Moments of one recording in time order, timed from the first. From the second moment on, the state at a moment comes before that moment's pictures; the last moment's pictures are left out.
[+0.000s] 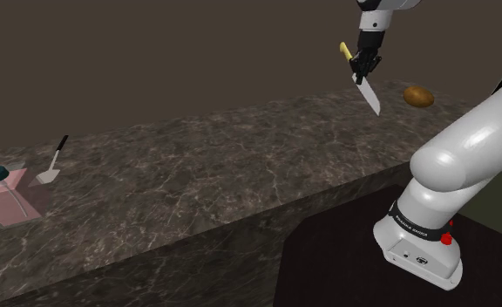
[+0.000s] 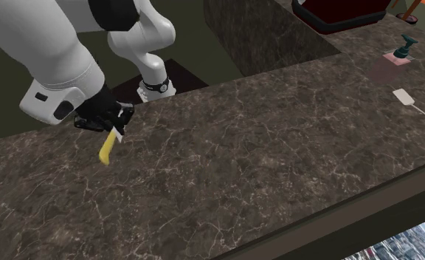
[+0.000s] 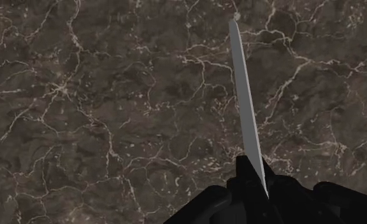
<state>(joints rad) -0.33 -0.28 -0.33 -2.17 -0.09 1.80 -0.20</state>
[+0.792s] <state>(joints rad) -0.45 -0.24 -0.53 -2.12 -0.16 1.81 -0.50</state>
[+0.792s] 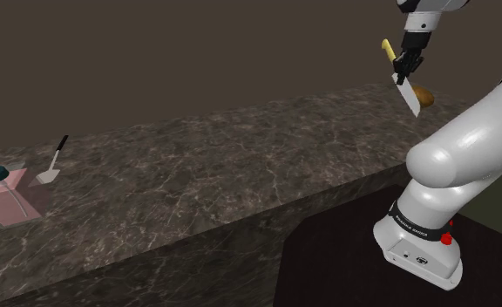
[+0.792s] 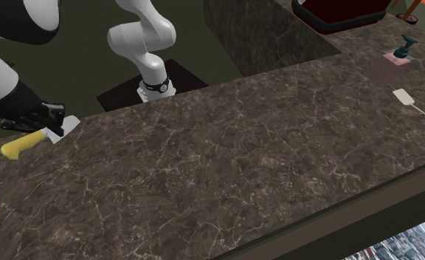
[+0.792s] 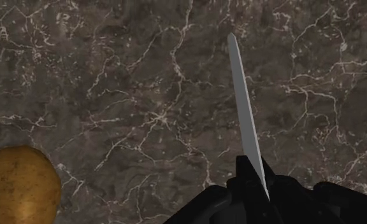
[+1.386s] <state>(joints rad) -0.52 -0.13 -0.66 -2.04 -0.14 1.84 -0.72</state>
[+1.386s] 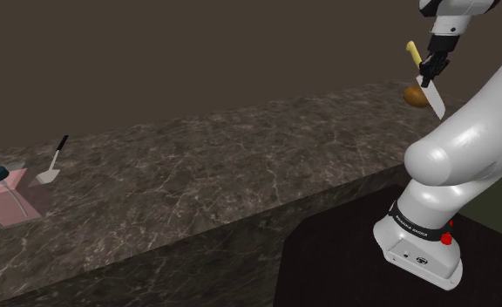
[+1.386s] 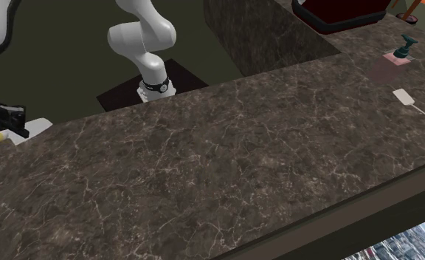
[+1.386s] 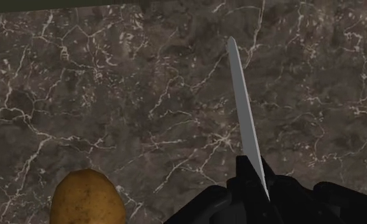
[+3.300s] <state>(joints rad) -0.53 0.05 -0.69 -2.25 -0.03 2.20 -0.80</state>
